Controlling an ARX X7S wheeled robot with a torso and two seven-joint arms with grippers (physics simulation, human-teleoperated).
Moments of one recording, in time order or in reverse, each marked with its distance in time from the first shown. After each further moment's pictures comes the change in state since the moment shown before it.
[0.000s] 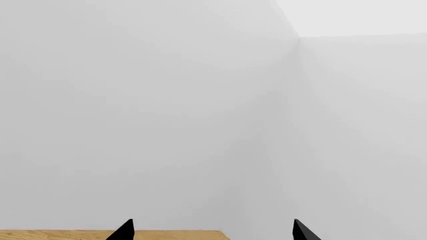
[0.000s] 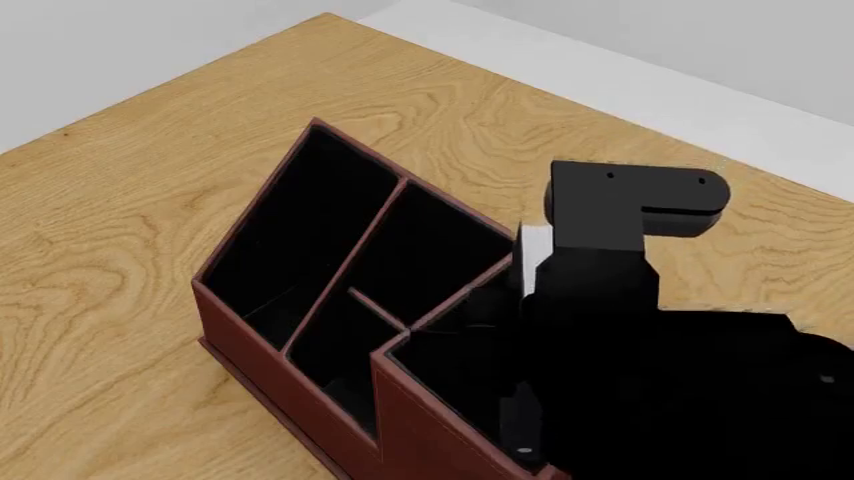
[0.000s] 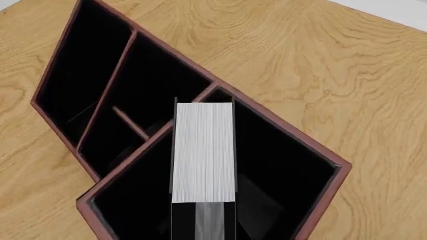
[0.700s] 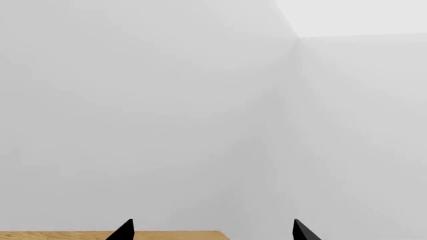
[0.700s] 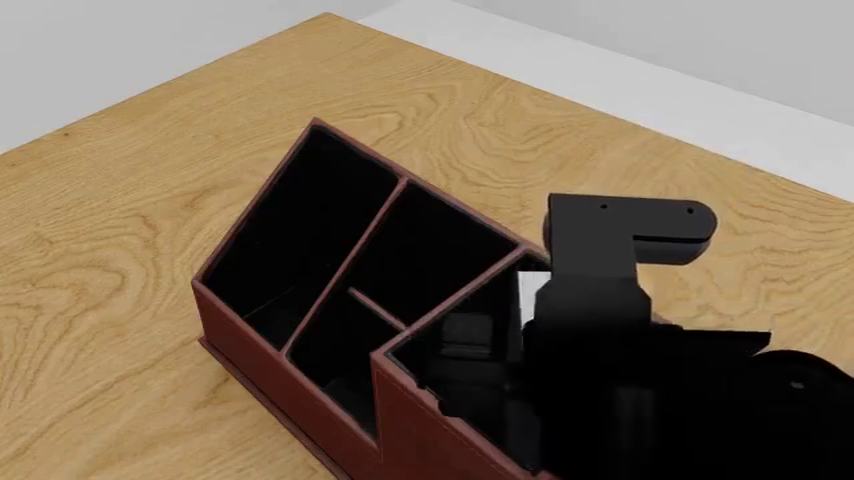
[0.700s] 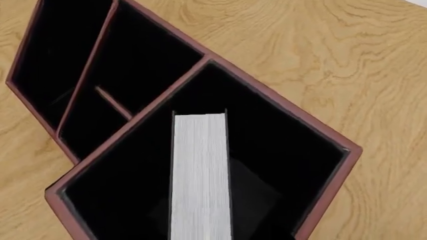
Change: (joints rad) left arm 0.004 -0.002 0.008 0.002 0.006 0.009 -0.001; right arm -0.035 -0.017 -0.032 0.065 -0.023 0.015 -0.040
